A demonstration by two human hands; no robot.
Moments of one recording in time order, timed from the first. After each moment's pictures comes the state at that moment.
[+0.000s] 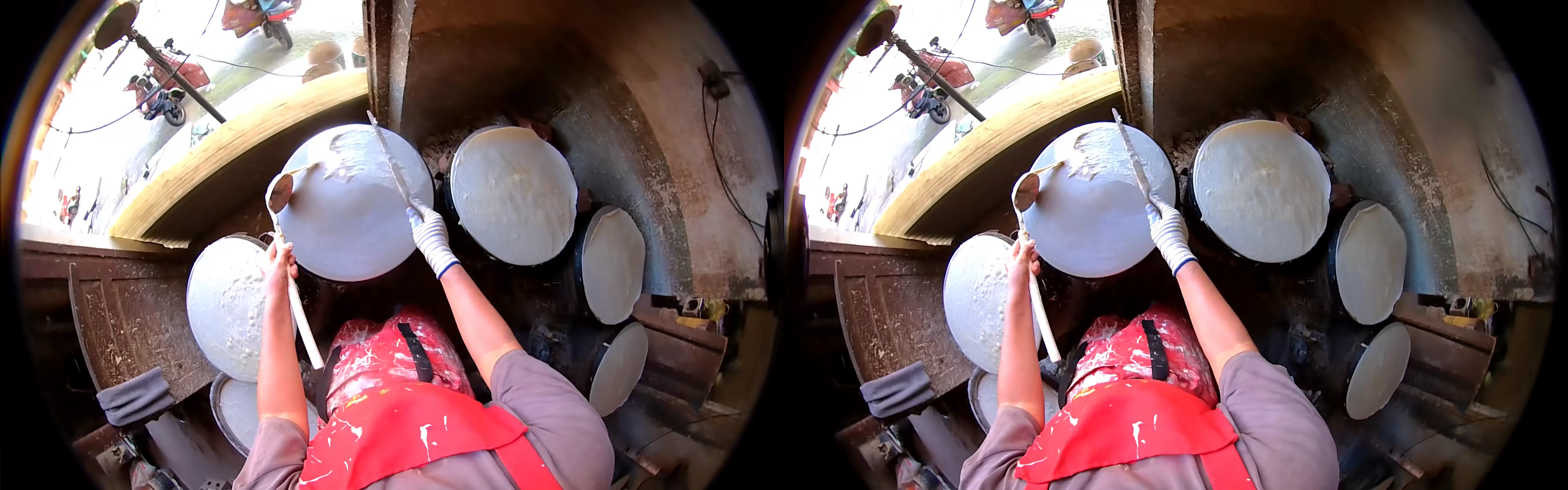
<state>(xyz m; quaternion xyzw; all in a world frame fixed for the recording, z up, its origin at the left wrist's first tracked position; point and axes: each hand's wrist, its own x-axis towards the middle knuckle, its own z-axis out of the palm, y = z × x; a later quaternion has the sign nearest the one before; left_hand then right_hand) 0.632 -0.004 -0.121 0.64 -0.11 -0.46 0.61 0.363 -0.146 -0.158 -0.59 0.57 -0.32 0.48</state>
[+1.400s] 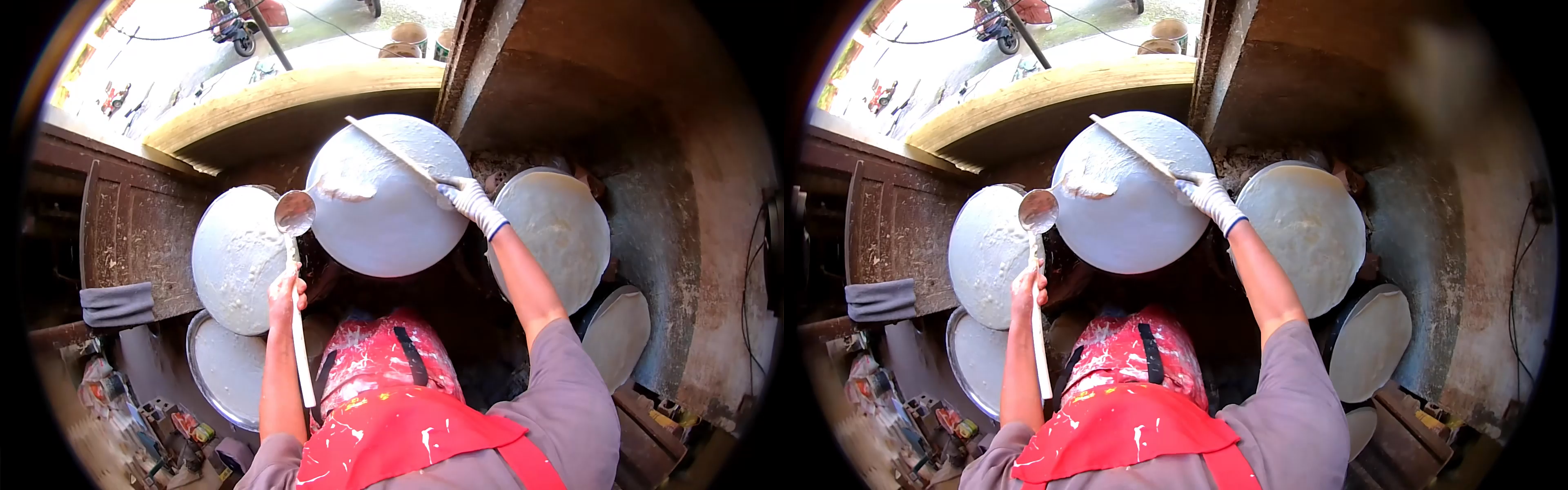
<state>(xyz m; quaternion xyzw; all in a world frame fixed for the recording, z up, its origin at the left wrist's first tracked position) 0.571 0.089 -0.085 0.69 0.01 -0.41 0.60 0.377 -0.266 -0.151 -0.71 0.33 -0.14 0.61</state>
